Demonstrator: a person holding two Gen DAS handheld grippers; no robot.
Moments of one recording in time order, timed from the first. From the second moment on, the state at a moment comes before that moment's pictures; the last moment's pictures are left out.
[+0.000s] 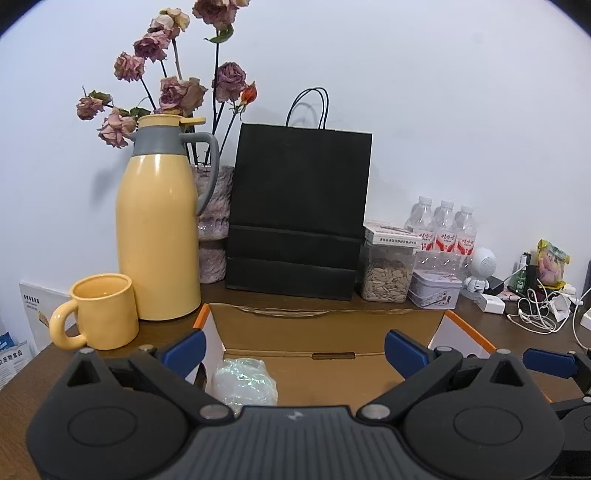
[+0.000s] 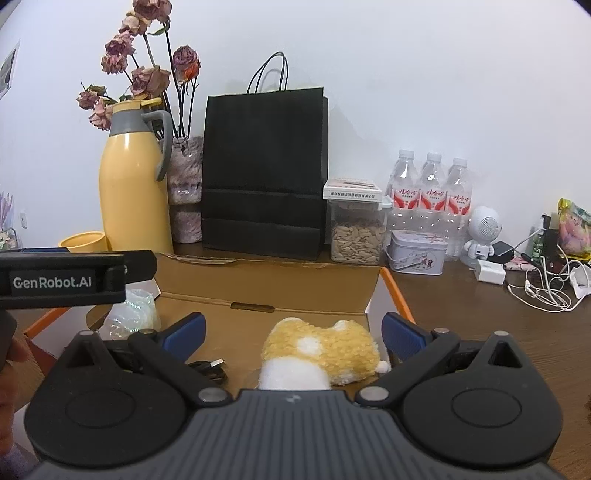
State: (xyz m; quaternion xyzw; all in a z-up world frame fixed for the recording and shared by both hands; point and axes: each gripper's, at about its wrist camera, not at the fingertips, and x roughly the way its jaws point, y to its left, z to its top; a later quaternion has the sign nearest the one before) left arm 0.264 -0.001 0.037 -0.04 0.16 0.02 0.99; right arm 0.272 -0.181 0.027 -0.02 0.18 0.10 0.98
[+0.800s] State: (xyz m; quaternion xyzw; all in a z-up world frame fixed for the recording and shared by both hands) left arm 0.187 0.008 0.034 -0.01 0.19 -0.01 0.98; right arm 0.197 -0.205 0.020 -0.05 0.17 0.11 0.98
